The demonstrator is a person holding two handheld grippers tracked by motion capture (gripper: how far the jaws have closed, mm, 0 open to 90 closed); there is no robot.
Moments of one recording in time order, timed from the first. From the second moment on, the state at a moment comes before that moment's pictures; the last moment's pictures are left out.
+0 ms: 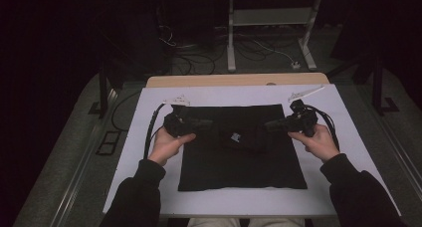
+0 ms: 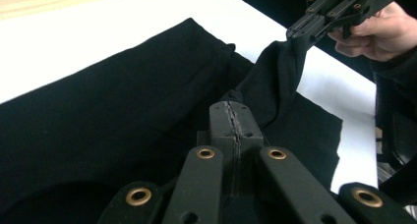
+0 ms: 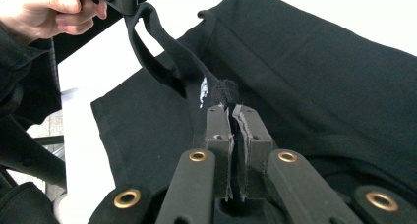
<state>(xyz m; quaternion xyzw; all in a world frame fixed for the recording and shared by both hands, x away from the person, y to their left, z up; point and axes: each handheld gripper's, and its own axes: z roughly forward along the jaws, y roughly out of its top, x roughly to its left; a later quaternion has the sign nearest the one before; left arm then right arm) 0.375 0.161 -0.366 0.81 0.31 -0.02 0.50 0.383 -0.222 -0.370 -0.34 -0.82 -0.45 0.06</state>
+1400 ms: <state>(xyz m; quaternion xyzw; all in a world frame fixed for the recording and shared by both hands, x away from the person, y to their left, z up) 0.317 0.166 -0.403 0.81 0.31 -0.07 0.49 0.336 -0.211 -0.398 -0.30 -0.85 -0.42 0.12</state>
